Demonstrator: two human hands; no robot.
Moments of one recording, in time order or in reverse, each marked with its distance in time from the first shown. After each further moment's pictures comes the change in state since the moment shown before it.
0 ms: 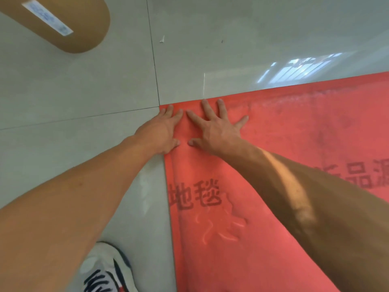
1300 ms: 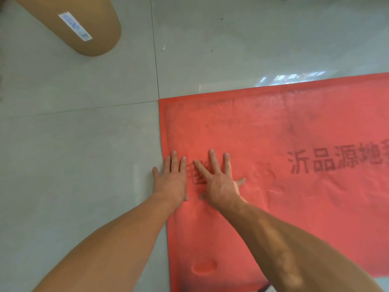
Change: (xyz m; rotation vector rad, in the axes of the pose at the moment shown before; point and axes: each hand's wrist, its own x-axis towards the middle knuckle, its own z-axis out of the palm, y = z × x) left_hand -0.124 0.079 0.114 0.100 -0.118 -0.170; right_hand -0.152 -0.005 0.095 0.034 -0.177 0.134
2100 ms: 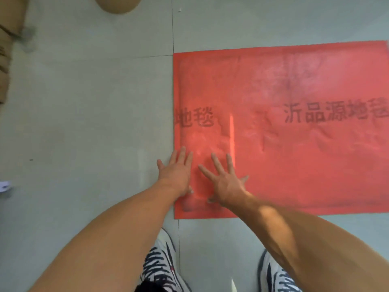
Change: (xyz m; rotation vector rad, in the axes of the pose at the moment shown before) left_hand -0.135 0.018 0.098 -0.084 -0.079 0.034; right_hand -0.143 0.010 0.103 -0.183 -0.117 -0.131
